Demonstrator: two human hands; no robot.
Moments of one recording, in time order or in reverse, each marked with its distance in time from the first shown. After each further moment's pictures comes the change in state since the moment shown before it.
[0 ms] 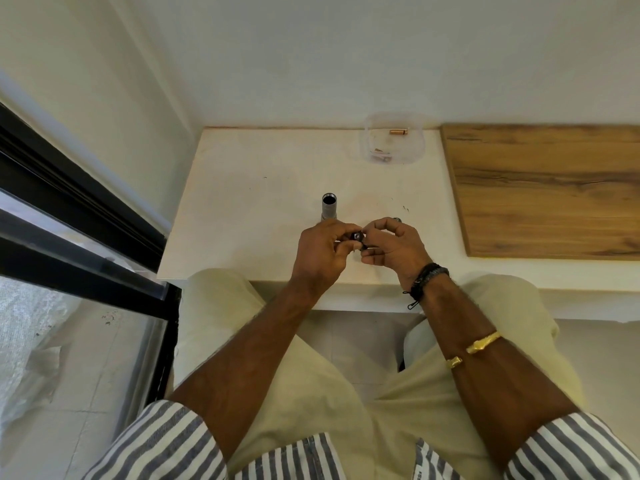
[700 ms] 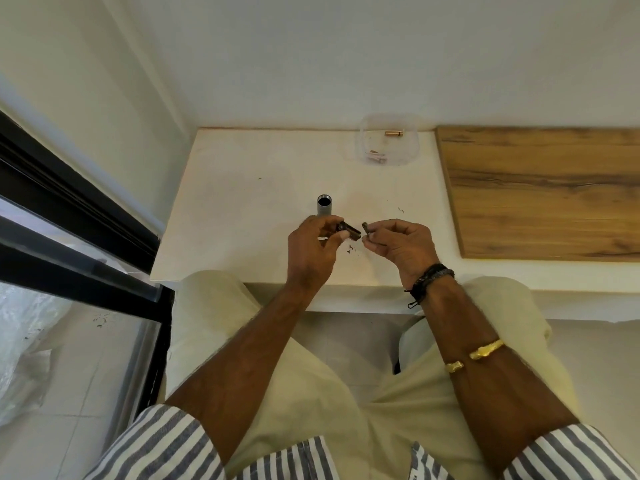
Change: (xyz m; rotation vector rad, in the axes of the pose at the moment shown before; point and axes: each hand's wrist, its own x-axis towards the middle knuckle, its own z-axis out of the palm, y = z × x) left_hand 0.005 -0.009 0.009 -0.208 0.156 -0.202; right_hand 0.000 -0.003 -0.011 0.210 0.081 -0.050
